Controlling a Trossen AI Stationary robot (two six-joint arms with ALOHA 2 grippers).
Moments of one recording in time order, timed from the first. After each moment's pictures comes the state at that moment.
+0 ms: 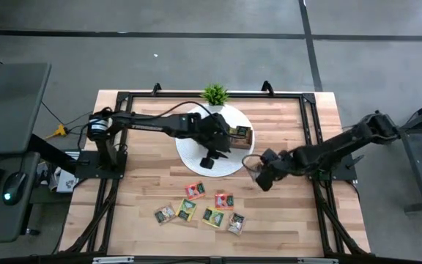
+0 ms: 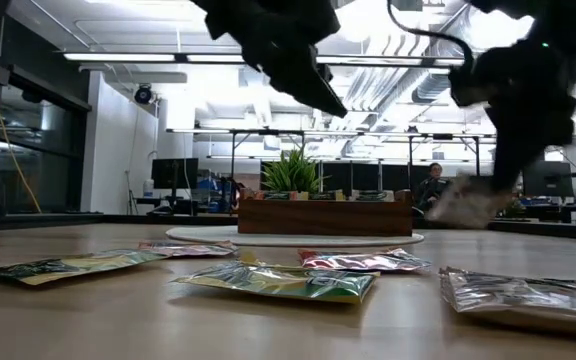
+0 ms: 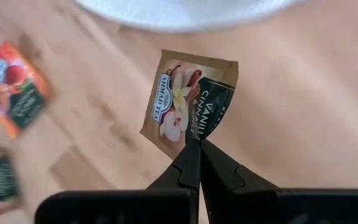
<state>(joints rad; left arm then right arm) 0.11 1.82 1.46 -0.43 0.27 0.44 0.29 1.27 0.71 -0.64 0.20 1.06</state>
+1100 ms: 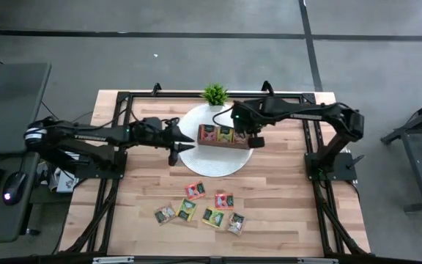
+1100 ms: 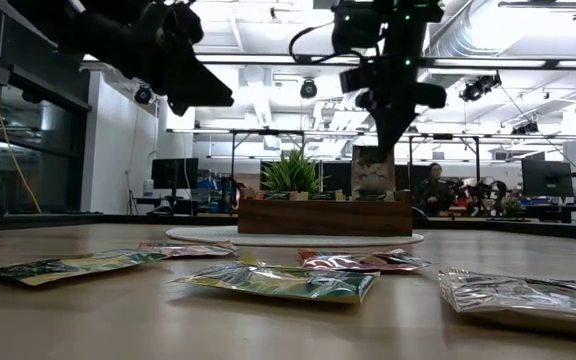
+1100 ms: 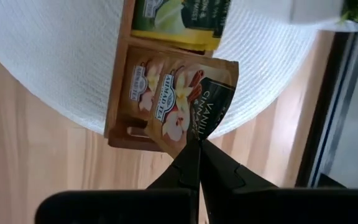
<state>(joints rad) 0.14 1.10 0.57 0.18 0.09 -0.09 -0.29 1.66 1.36 -1.02 0.20 -0.43</state>
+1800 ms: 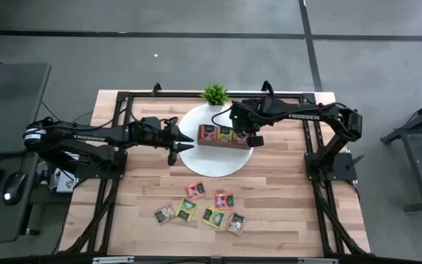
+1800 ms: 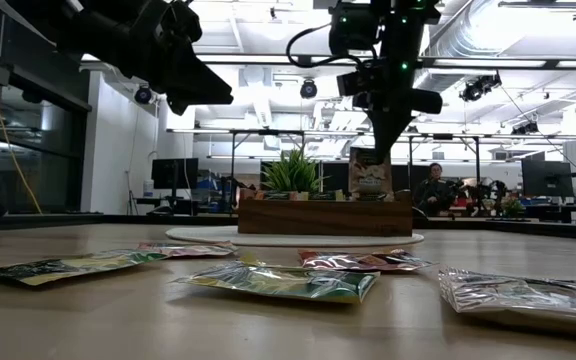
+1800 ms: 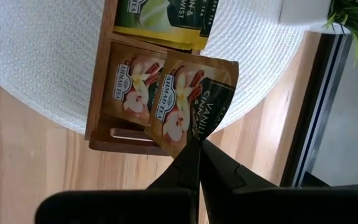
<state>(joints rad) 0.14 1.08 0.56 0.18 0.10 -0.10 -0.28 1.68 1.36 -1.00 0.25 -0.45</state>
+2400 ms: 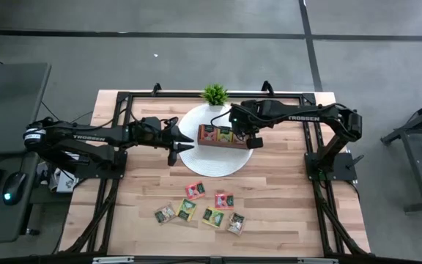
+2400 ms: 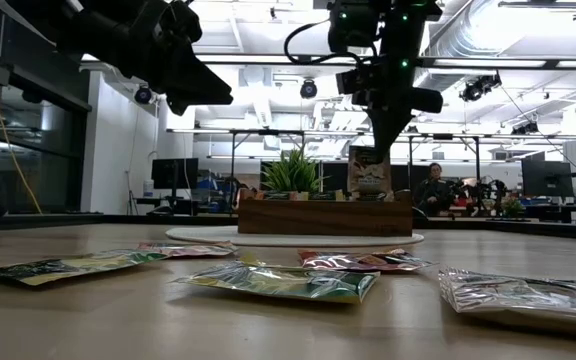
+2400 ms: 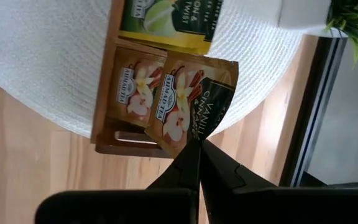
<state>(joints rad) 0.14 1.08 0.56 0.18 0.10 -0.10 -0.26 1.68 1.36 -1.00 0.27 -0.42</state>
